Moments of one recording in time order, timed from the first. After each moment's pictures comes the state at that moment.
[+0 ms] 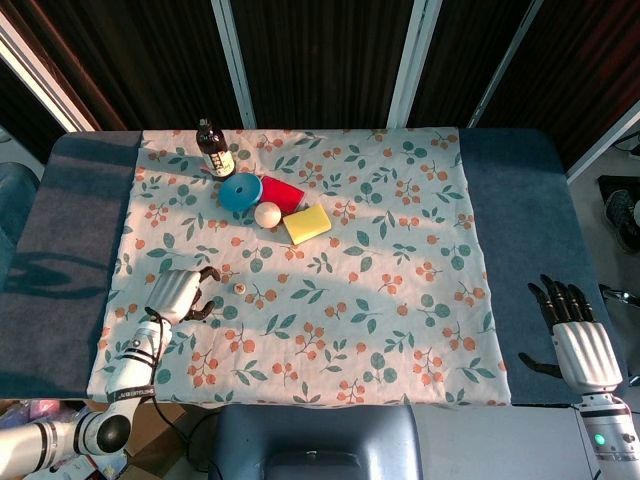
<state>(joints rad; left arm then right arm) -0.71 -1.43 -0.16 -1.62 0.87 1.05 0.41 0.10 -1.13 0.04 -1.61 -1.51 1.44 -0.09</state>
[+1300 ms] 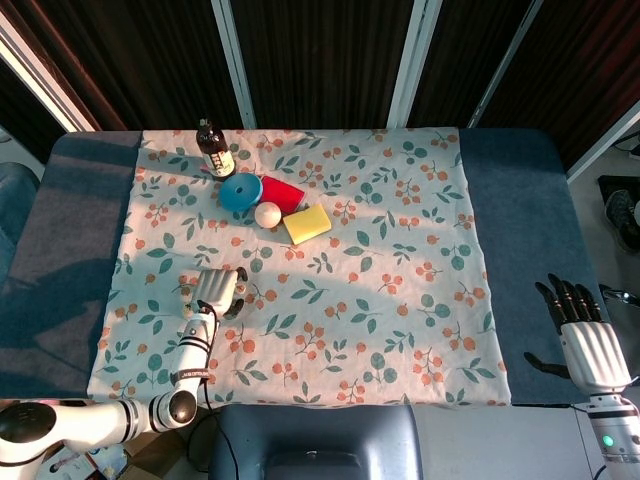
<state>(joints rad) -0.85 -1.76 -0.21 -1.29 0.63 1.02 0.63 0.09 -1.11 0.05 -1.60 -1.51 1.45 -0.05</state>
